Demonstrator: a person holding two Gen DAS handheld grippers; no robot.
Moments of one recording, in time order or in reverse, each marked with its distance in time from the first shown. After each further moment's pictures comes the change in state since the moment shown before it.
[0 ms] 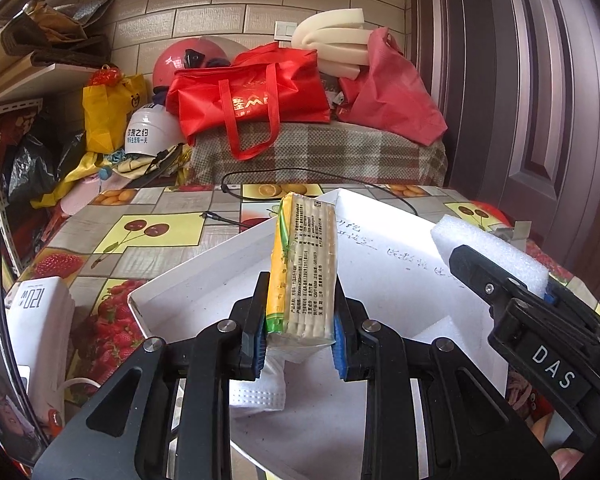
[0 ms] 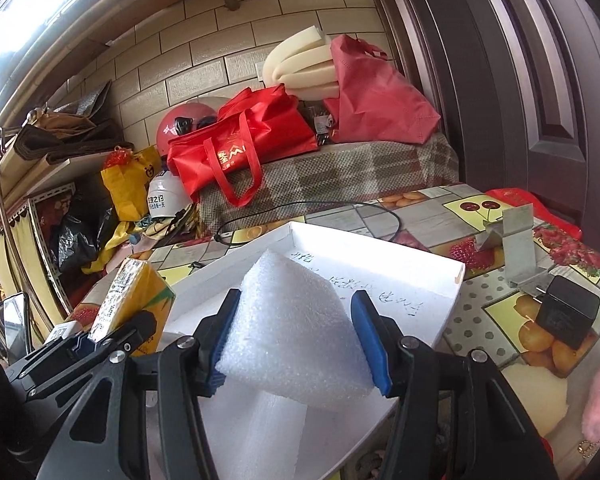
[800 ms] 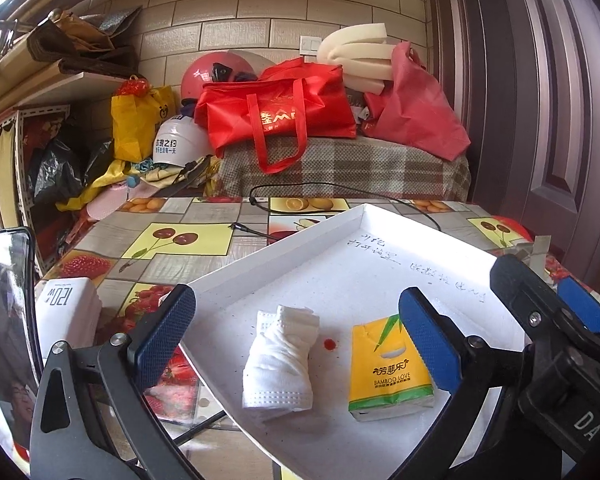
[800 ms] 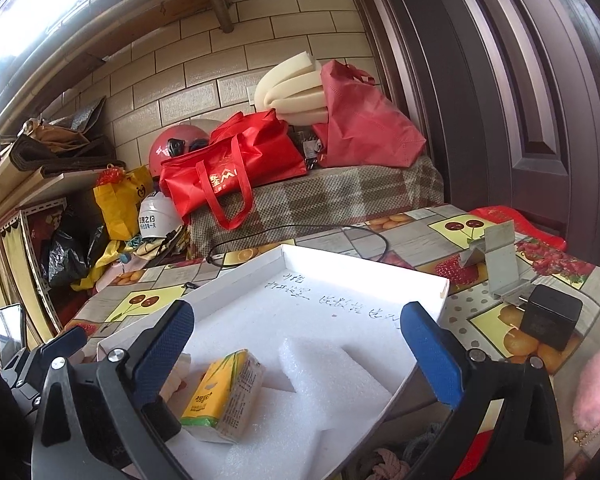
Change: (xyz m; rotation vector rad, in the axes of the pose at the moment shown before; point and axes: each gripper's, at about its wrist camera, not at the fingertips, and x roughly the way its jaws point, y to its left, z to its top) left arm -0.011 0.008 -0.003 -0.043 -0.067 0.100; right arm -0.019 0.009 0.000 0.010 -0.100 -0.064
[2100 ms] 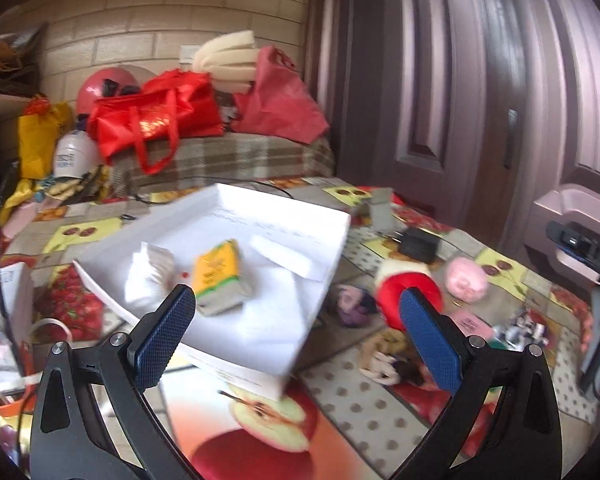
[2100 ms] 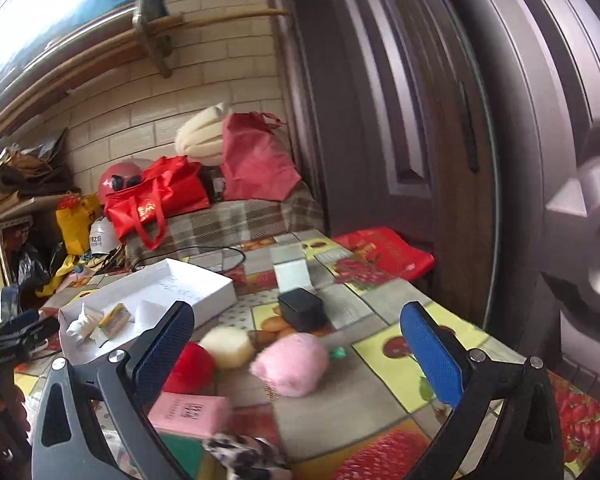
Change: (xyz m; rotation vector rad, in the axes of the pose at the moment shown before) left arm -0.109 -0.054 -0.044 0.166 0.057 -0.470; right arm -0.182 -0.192 -0.001 0.039 -0.053 -0.181
